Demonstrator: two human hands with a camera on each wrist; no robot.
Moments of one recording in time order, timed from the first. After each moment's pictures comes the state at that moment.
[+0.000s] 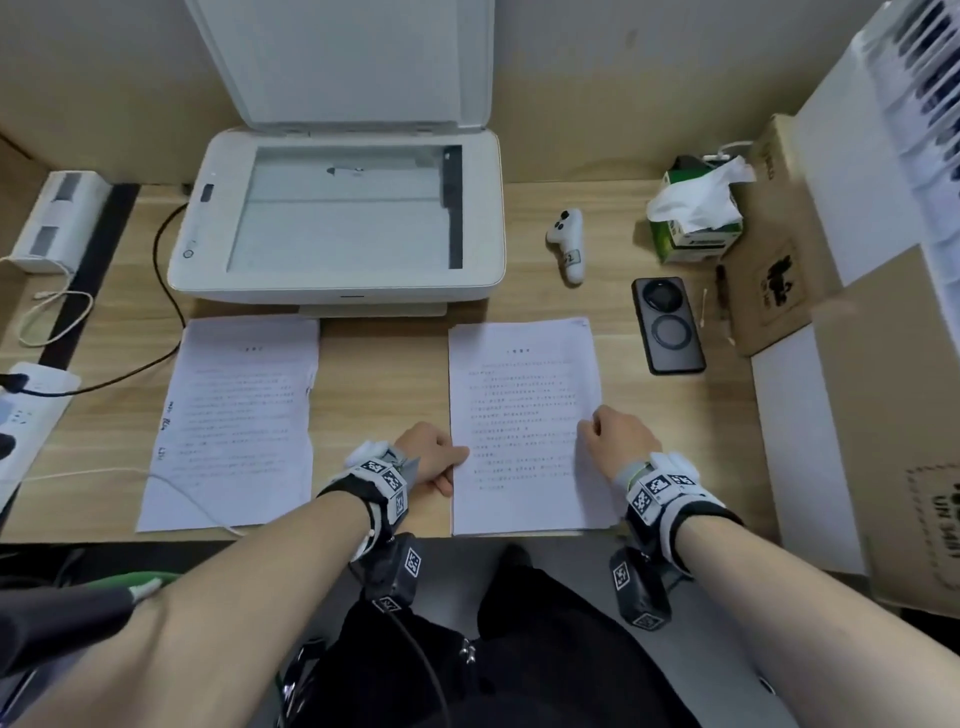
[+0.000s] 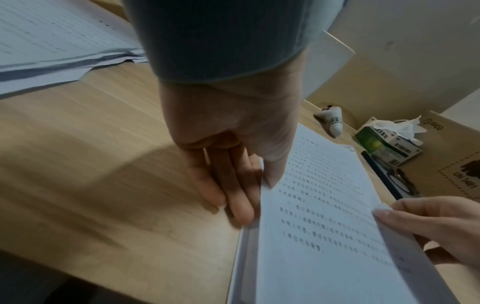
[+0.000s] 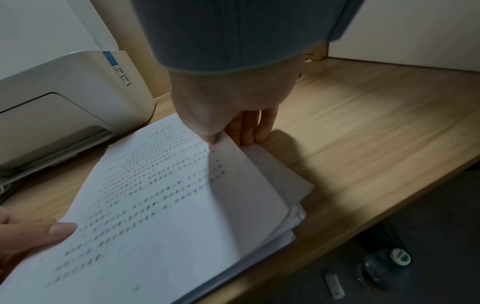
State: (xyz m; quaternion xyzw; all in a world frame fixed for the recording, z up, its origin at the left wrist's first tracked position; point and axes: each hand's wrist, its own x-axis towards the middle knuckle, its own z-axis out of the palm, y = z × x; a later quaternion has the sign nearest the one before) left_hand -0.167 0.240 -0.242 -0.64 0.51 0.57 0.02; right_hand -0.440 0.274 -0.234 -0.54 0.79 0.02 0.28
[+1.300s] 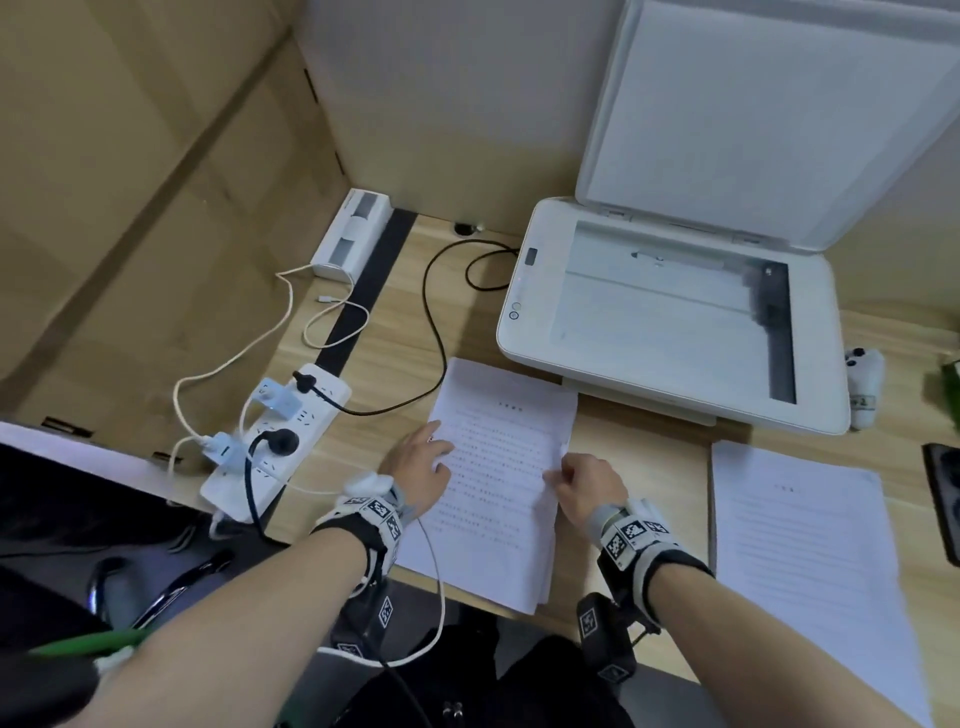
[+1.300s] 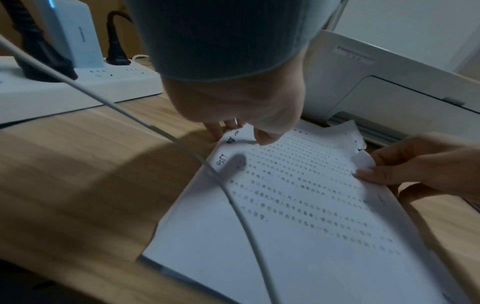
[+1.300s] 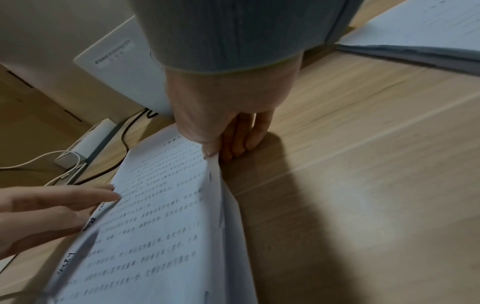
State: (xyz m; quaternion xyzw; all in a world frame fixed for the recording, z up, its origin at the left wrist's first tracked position) left_hand 0.193 0.183 -0.236 -0.68 0.63 0.36 -0.04; right_hand -0.068 0.163 -0.238 -0.63 0.70 0.02 0.34
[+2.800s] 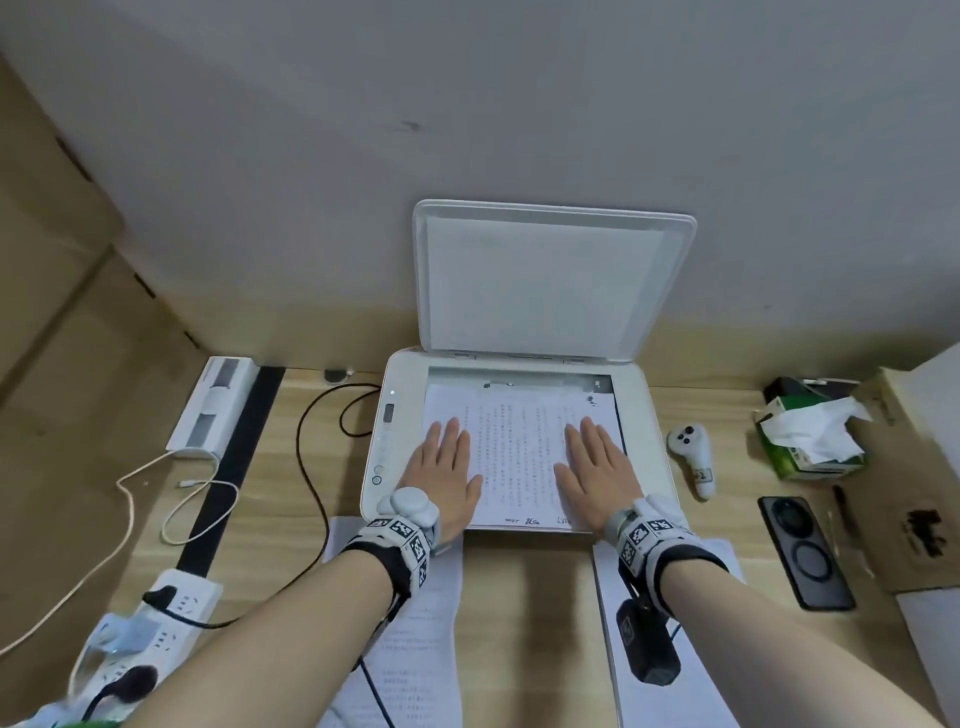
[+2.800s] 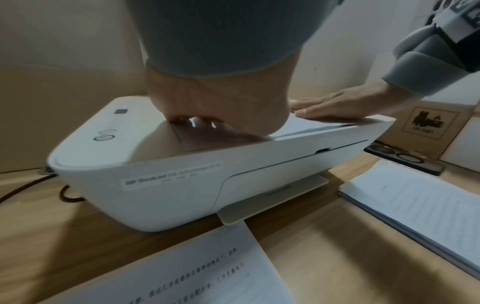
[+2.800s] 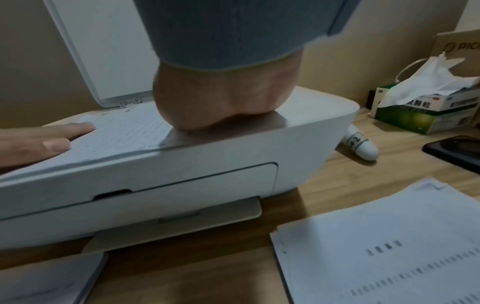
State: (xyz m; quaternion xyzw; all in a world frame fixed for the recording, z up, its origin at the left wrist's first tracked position) left_hand 0.021 0.006 -0.150 -0.57 0.81 0.13 0.11; right_hand -0.231 0.024 -0.153 -0.69 0.69 0.04 0.18
